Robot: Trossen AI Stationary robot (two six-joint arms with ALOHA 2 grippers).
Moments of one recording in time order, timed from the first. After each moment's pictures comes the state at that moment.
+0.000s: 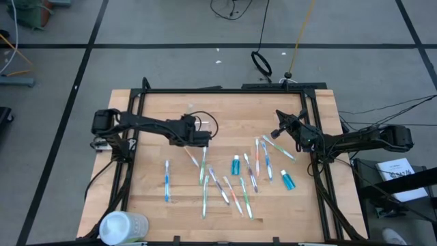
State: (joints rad) left arm 0.05 1.74 1.17 -1.02 -0.62 -1.13; right arm -0.19 0.90 0.02 0.81 0.78 -0.14
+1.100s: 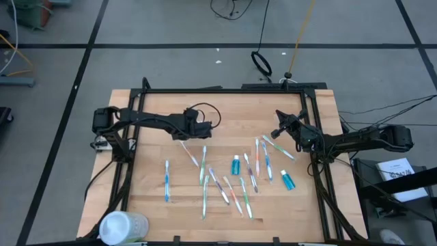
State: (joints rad) left arm 0.13 1.73 1.17 -0.88 -0.63 -1.02; right arm -0.19 0.90 0.02 0.81 0.78 -0.15
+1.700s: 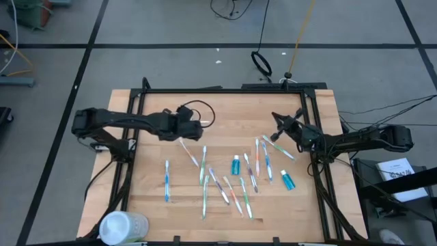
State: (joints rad) left arm 0.05 1.49 1.17 -0.92 -0.67 -0.83; right arm -0.19 0.90 0.02 0.86 0.60 -0.25
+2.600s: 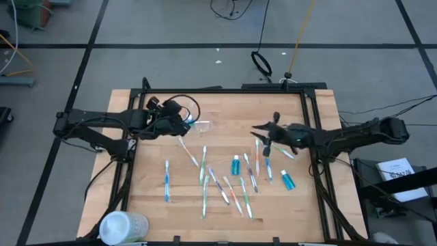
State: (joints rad) left arm 0.01 1.26 1.17 -0.92 -0.86 -0.51; right arm -0.02 1.03 0.40 0.35 0.33 -0.13
